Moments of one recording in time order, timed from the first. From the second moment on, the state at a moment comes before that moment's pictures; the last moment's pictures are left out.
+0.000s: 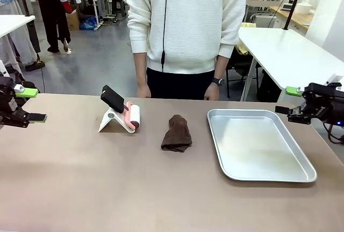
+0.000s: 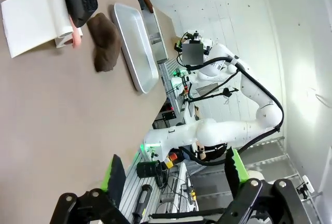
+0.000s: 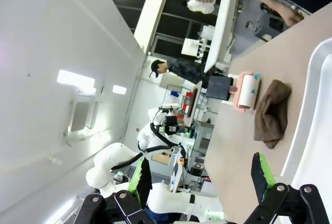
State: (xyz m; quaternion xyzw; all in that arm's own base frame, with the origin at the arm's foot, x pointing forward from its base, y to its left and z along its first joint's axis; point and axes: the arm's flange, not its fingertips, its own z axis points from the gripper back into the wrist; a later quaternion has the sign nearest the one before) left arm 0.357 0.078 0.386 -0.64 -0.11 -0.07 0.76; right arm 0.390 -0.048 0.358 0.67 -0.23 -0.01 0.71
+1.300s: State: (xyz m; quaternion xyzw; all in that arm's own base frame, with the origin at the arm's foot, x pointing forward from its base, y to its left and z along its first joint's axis) left arm 0.345 0.076 0.391 -0.64 -0.12 -0.08 0.75; right arm 0.388 -0.047 0.357 0.67 -0.23 -0.01 0.71
